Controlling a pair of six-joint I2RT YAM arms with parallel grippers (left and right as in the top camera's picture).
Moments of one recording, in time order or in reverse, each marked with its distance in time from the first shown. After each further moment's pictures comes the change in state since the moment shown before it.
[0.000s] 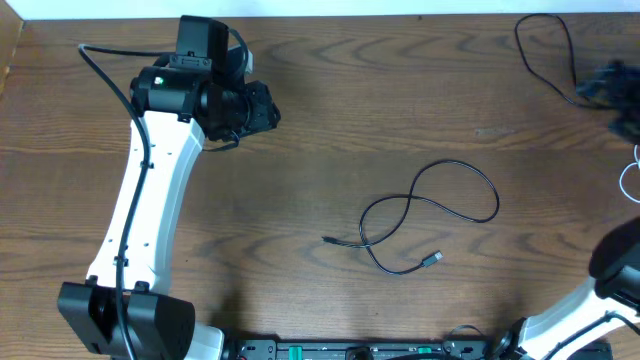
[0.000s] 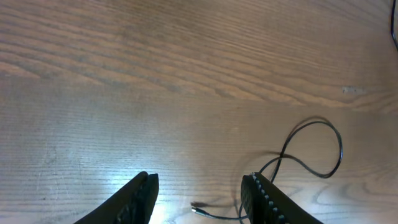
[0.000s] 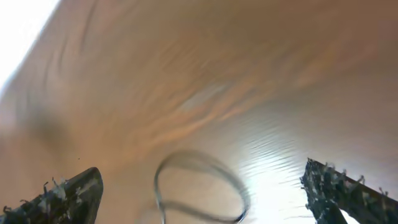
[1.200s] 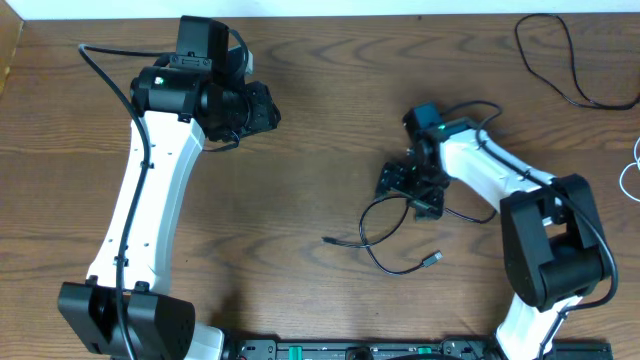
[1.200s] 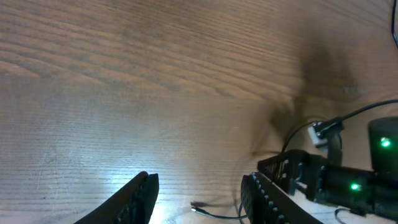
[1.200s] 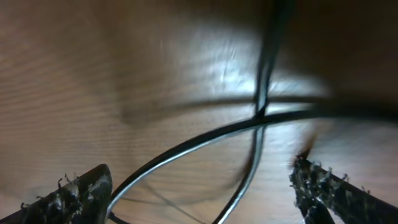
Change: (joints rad) left arm 0.000 0.000 0.000 -0.003 0.000 0.000; right arm 0.803 -0.003 -0.671 0.370 0.097 0.581
